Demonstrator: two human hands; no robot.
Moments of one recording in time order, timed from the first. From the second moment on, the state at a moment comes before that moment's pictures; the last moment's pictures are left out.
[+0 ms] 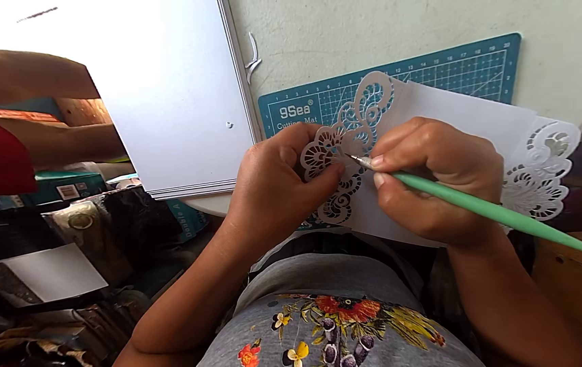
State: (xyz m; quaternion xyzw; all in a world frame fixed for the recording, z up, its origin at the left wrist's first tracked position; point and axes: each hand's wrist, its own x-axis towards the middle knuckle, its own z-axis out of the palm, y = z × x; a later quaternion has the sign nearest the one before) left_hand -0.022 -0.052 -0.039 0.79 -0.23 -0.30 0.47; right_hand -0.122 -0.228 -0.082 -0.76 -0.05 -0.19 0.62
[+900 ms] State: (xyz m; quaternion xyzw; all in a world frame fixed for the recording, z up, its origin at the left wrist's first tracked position) left_hand -0.021 -0.052 -0.042 0.80 -0.23 -0.28 0.47; right_hand -0.122 -0.225 -0.082 -0.80 -0.06 -0.20 0.57
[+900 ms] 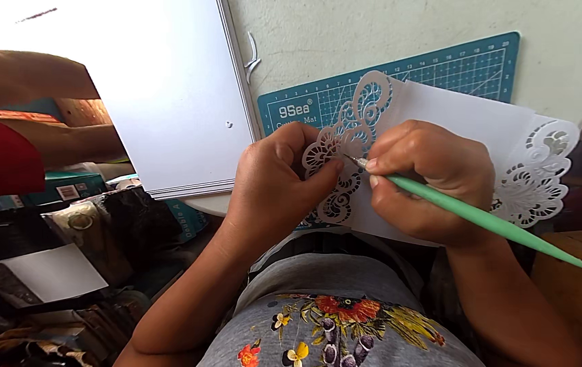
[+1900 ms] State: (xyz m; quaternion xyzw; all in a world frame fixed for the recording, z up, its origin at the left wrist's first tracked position) left_hand -0.020 -0.057 -0.041 0.81 -0.21 -0.27 0.47; right_hand -0.122 -0.224 -0.082 -0.79 -0.06 -0.21 0.57
